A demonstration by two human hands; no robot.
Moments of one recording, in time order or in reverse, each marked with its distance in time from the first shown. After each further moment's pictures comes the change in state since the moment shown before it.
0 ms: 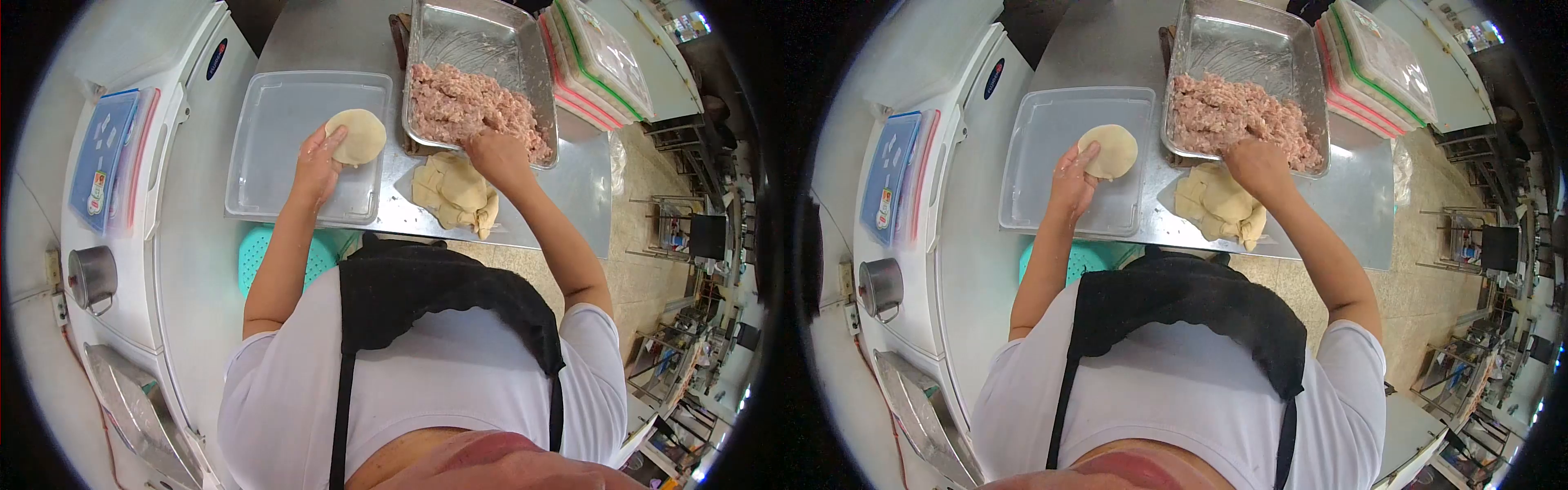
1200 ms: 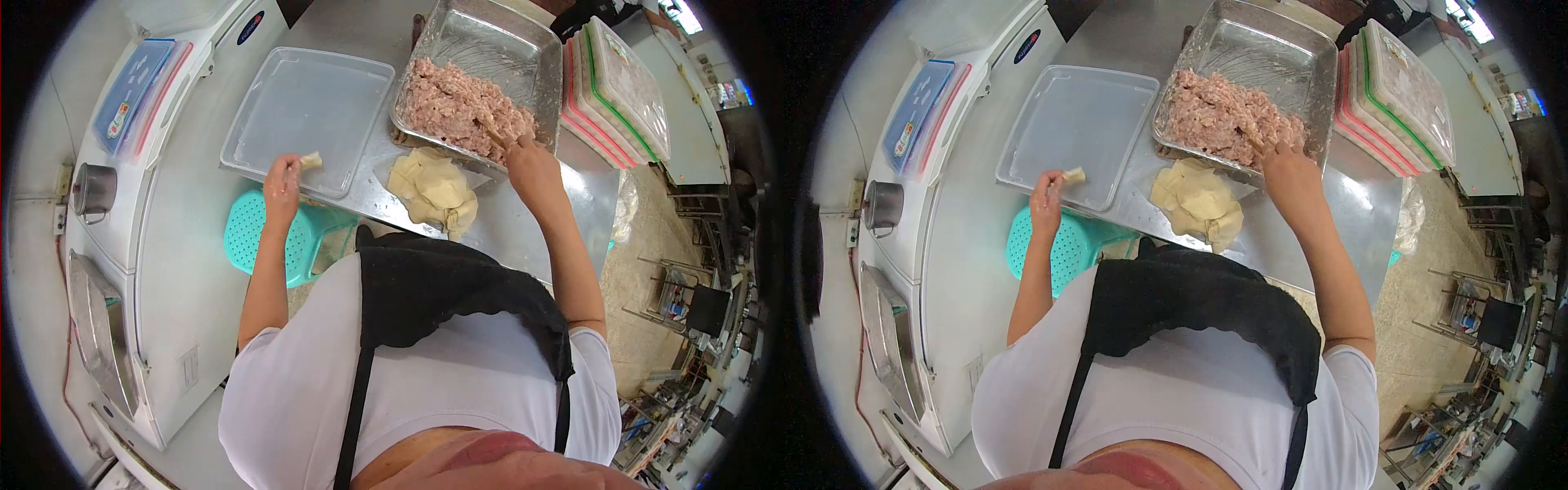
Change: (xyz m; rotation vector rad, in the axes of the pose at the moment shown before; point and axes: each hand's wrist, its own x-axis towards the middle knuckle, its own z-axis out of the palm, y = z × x) left_hand -0.089 -0.057 -0.036 1.218 0.414 0.525; right_hand -0.047 0.072 -0.040 -0.003 0.018 -0.067
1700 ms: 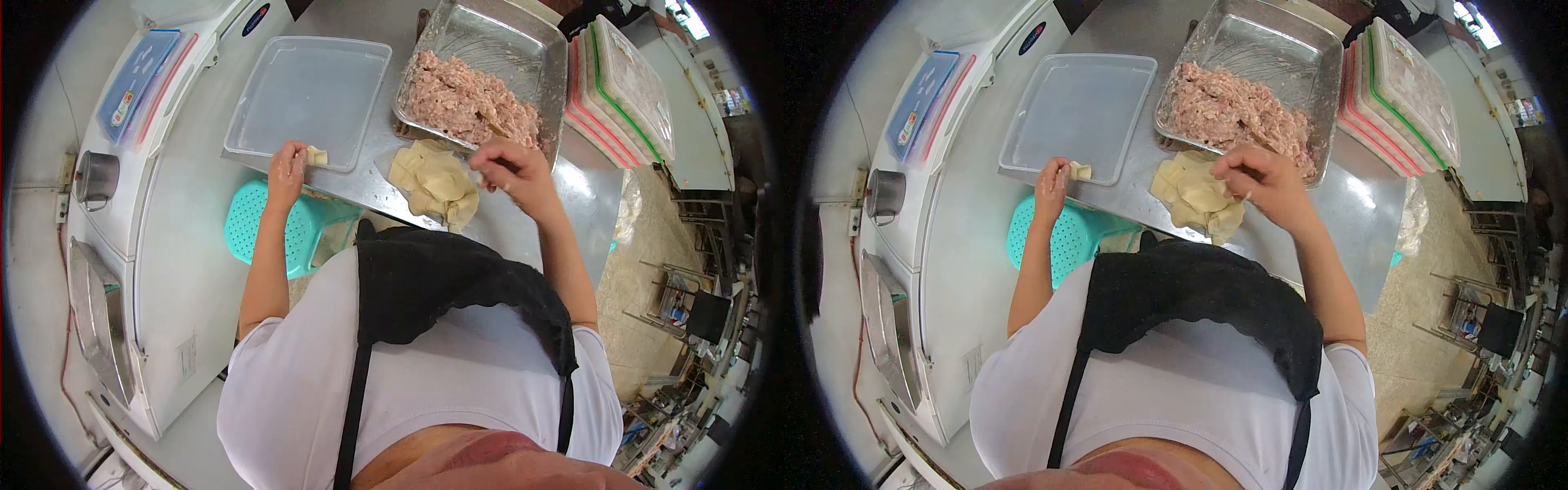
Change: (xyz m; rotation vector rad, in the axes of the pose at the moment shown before) left_hand 0.007 0.001 0.003 -0.104 -0.097 -0.200; right_hand -0.017 -0.023 -0.028 1.523 -0.224 0.013
